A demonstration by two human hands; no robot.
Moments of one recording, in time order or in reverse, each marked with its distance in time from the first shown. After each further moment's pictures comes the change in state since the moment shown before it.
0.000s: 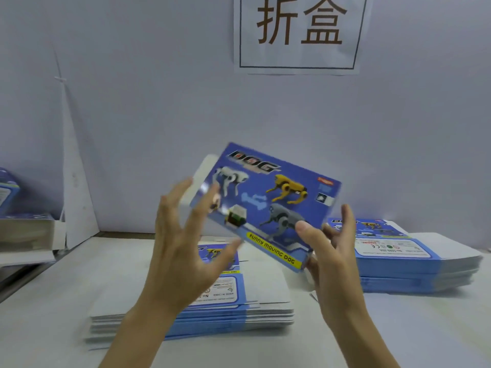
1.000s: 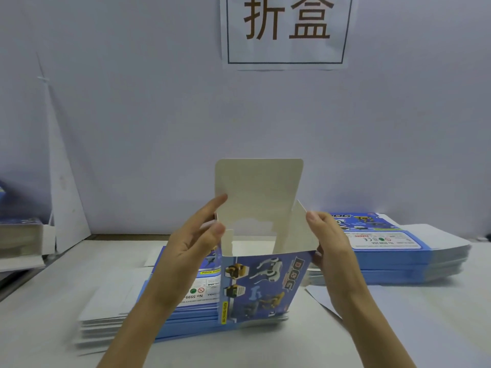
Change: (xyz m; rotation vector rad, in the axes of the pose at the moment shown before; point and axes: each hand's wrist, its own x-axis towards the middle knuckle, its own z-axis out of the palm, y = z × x) left_hand 0.000 0.009 0.003 -0.805 -0.341 -0.504; right_hand 0.015 0.005 -0.024 -0.222 -0.080 0.101
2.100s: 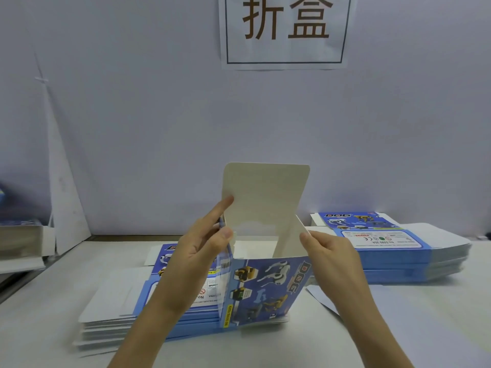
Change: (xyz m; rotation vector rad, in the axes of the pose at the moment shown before) left_hand -0.001 0.002 0.009 0.009 0.005 -0.028; right_hand -0.002 0.000 -0.001 -0.601 0.158 0.062
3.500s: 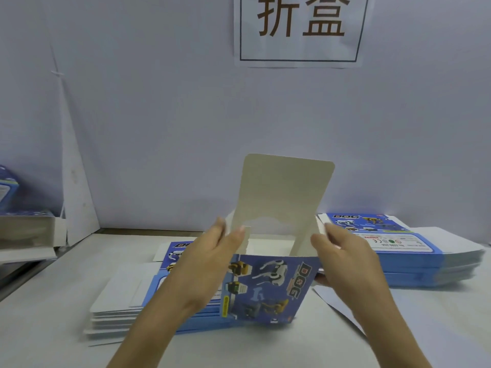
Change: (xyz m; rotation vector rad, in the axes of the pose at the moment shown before) left_hand -0.008 0.015 -0.001 0.204 -0.029 -0.280; right_hand -0.015 -0.021 -0.006 0.043 -0.020 0.101
